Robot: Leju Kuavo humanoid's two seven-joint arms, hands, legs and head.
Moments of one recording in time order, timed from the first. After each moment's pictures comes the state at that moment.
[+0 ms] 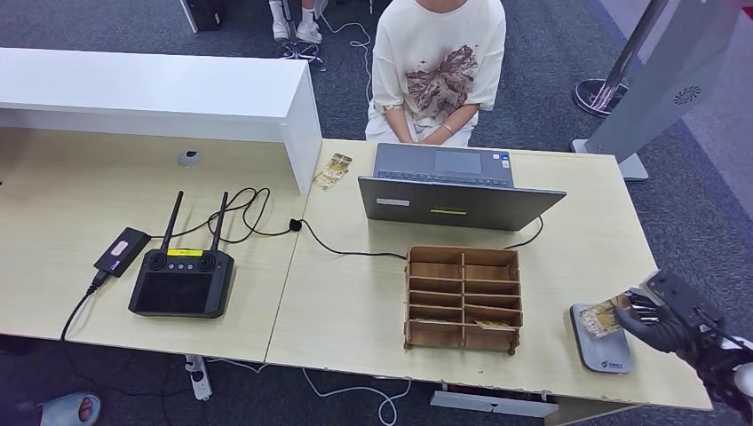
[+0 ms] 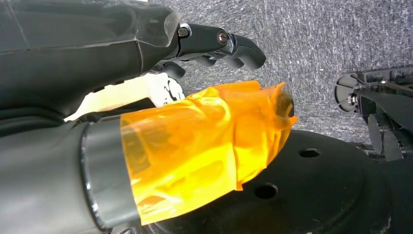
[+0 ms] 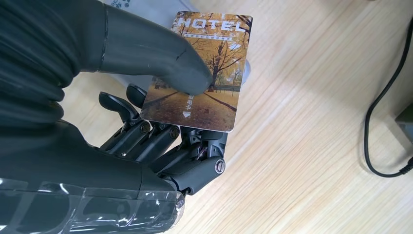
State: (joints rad) left arm -0.10 -0.01 -1.40 -0.15 1.45 0.13 -0.02; right arm -0.15 -0.71 0.20 -1.07 -0.12 0.38 0.01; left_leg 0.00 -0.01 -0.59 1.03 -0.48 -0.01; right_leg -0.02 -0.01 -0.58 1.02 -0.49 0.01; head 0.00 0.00
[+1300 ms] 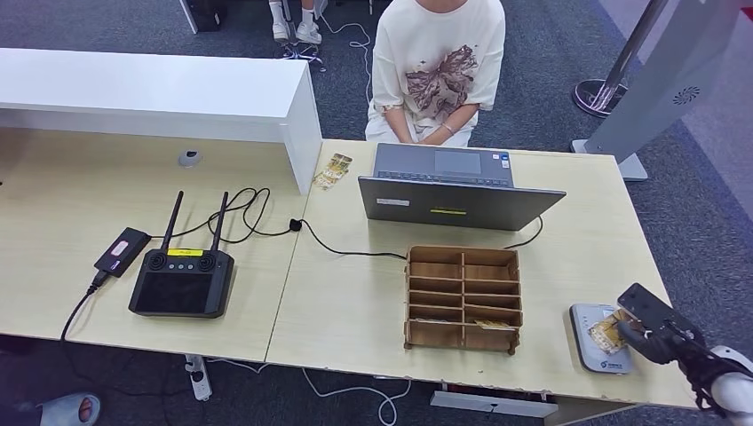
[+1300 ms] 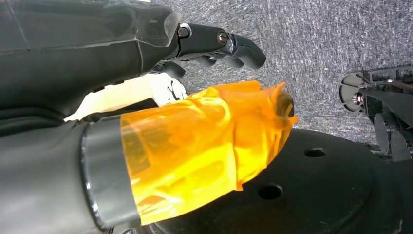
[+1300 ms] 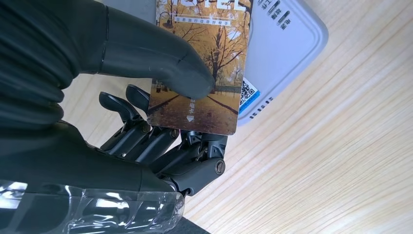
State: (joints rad) left arm -0.10 -0.01 -1.40 -0.15 1.44 0.13 0.00; right arm -0.13 -0.66 0.19 -1.06 0.18 0.25 0.08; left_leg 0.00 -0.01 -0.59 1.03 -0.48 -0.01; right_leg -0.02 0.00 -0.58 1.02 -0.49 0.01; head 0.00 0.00
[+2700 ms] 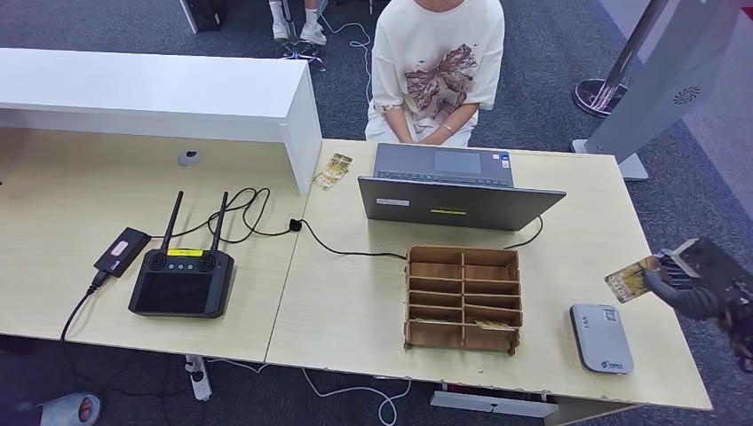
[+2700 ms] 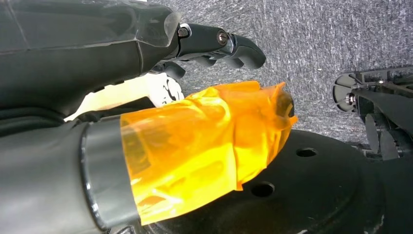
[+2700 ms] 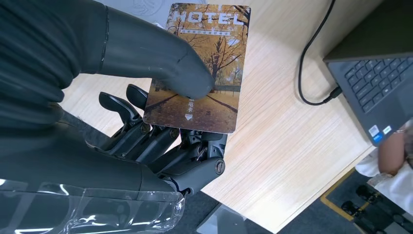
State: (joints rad) left arm -0.10 -0.01 -1.40 -0.15 1.47 0.13 -0.02; right arm -0.21 -0.72 0.07 -1.16 -0.03 0.40 -0.02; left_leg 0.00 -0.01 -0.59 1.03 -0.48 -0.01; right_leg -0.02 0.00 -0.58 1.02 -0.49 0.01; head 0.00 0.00
